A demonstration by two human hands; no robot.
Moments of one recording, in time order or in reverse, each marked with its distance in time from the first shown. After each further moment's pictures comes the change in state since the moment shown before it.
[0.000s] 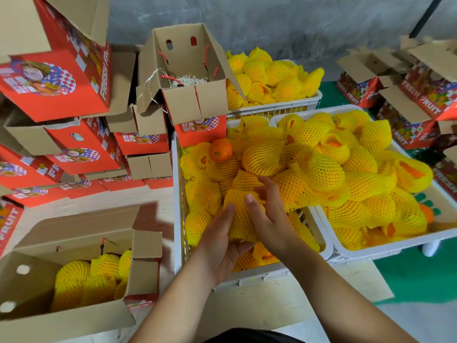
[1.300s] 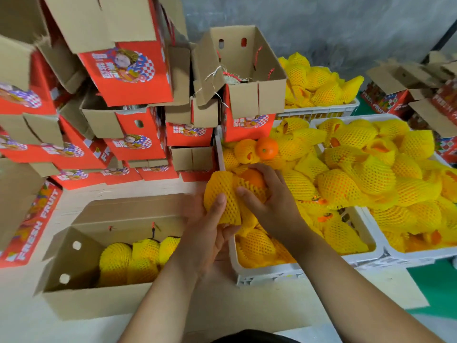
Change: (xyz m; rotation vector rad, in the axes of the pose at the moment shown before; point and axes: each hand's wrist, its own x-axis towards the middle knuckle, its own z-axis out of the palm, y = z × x) left_hand -0.059 0.067 -0.095 0.063 0.089 0.357; right_hand 0.010 -0.056 0.088 -0.128 0.015 -0.293
